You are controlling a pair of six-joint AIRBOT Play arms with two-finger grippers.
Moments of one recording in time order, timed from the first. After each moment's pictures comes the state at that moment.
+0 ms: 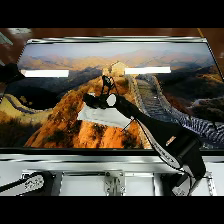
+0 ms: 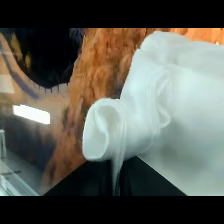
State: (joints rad) left arm 0.31 -1.28 1.55 1.12 -1.29 -1.38; right arm 0.71 -1.84 1.48 -0.70 0.42 1.72
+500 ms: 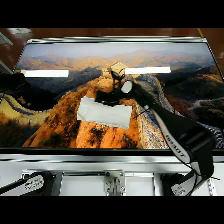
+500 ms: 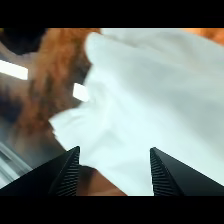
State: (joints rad) left arm 0.30 -1.25 1.42 1.13 -1.27 -1.35; right arm 0.49 -1.76 1.51 -0.89 0.90 1.64
